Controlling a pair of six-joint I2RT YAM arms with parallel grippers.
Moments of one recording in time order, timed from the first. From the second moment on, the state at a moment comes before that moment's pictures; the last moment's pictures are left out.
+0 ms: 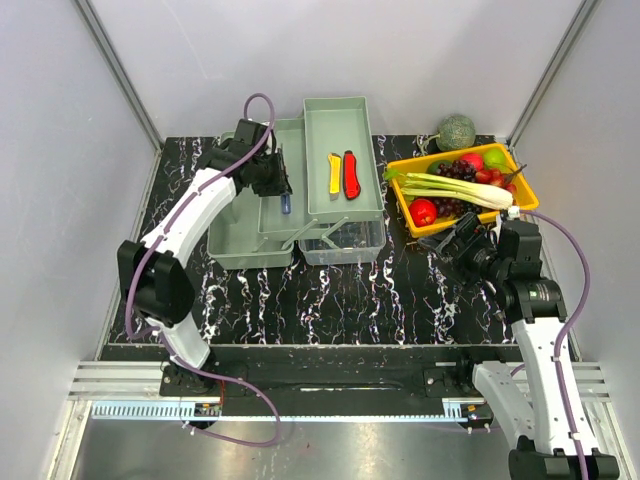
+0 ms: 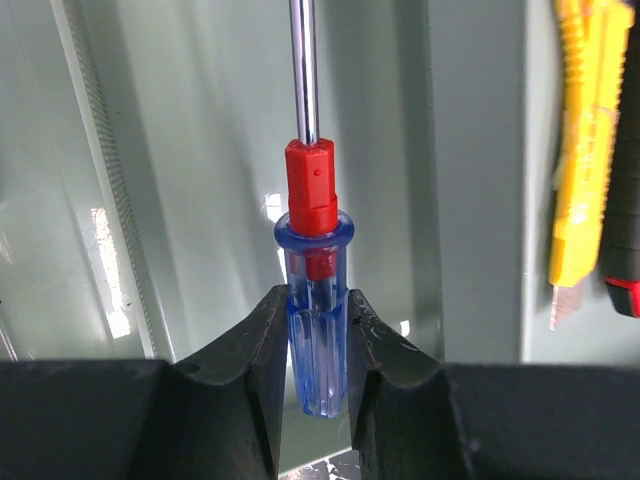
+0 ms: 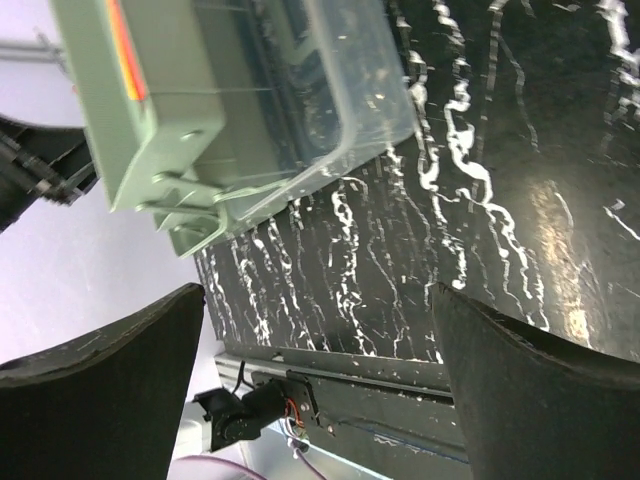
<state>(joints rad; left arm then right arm) -0.36 1.72 1.66 -0.77 0.10 -0.45 0.02 0.71 0.87 -0.73 -0.42 0.89</state>
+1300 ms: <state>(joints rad) -0.36 1.05 1.43 -0.68 0.17 -0.39 0.02 1.19 0.72 -0.57 0.09 1.16</state>
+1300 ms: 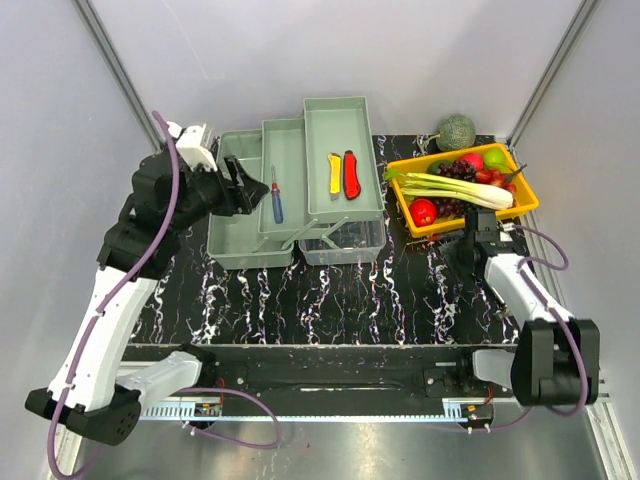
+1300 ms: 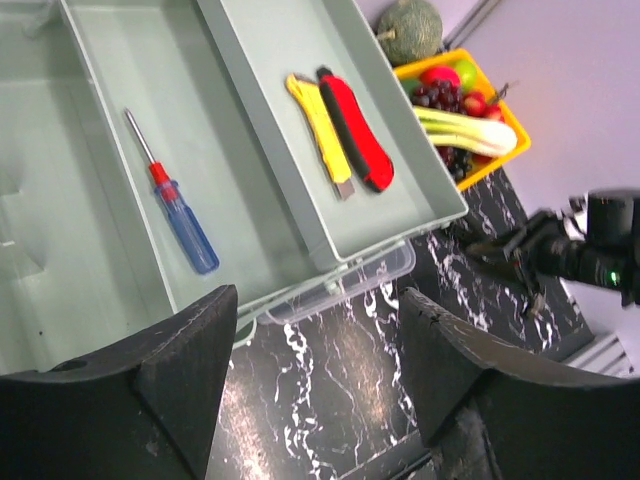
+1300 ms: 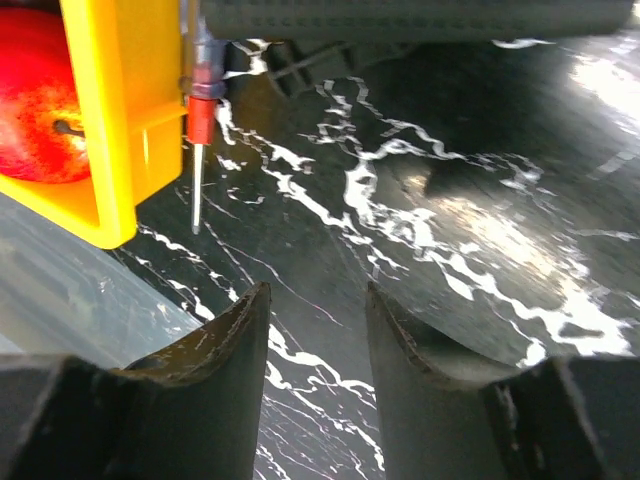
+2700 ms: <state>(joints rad) -0.36 0.96 1.23 -0.70 0.31 -0.31 0.06 1.63 0.60 0.30 -0.01 1.23</state>
